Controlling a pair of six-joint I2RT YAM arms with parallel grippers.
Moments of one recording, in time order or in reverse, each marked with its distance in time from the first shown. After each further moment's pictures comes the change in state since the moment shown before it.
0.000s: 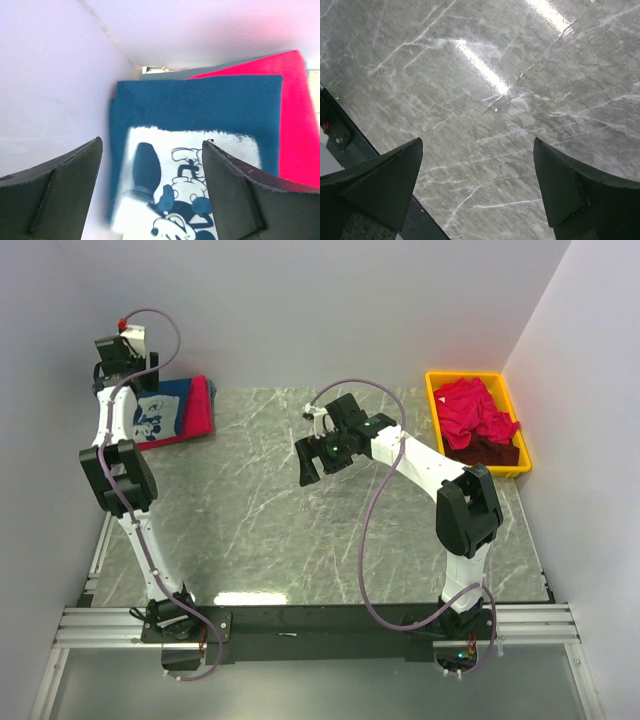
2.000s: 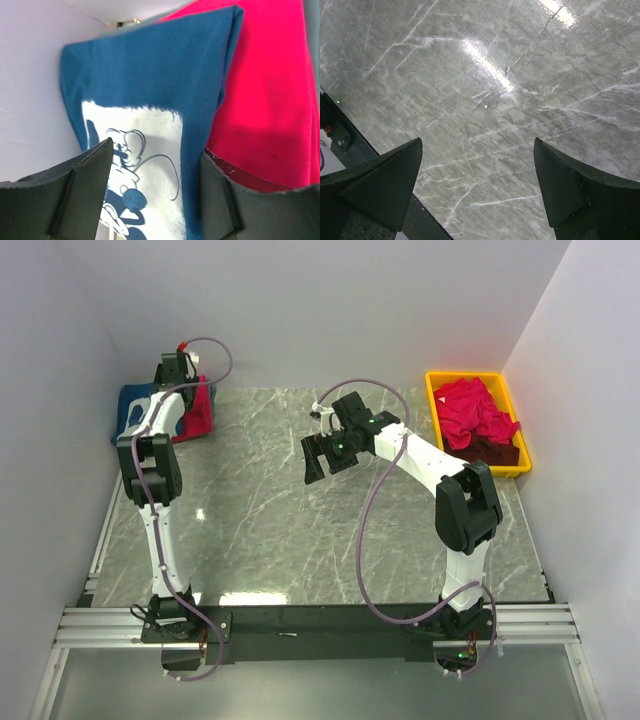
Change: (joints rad) left arm -0.201 0.098 -0.076 0.004 -0.392 0.101; right arm -0.049 0.021 0.000 -0.013 -0.021 0.012
